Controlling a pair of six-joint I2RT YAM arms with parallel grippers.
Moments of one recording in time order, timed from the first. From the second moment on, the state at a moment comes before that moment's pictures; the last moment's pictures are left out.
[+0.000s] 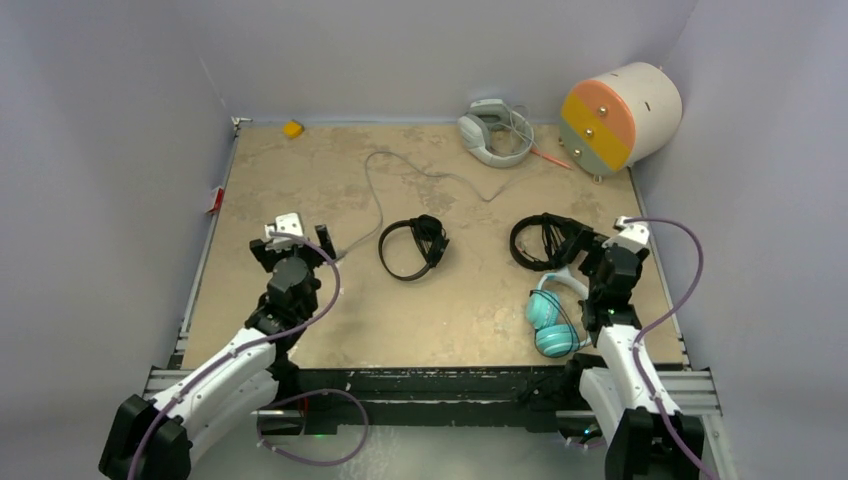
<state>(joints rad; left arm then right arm) -0.50 0.75 0.28 0.37 -0.77 -0.12 -0.13 0.79 0.30 0.14 0.23 0.24</state>
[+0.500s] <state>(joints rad) -0.23 1.14 0.18 0.79 -0.53 0.03 -0.13 1.23 0.20 0.70 -0.13 0.01</state>
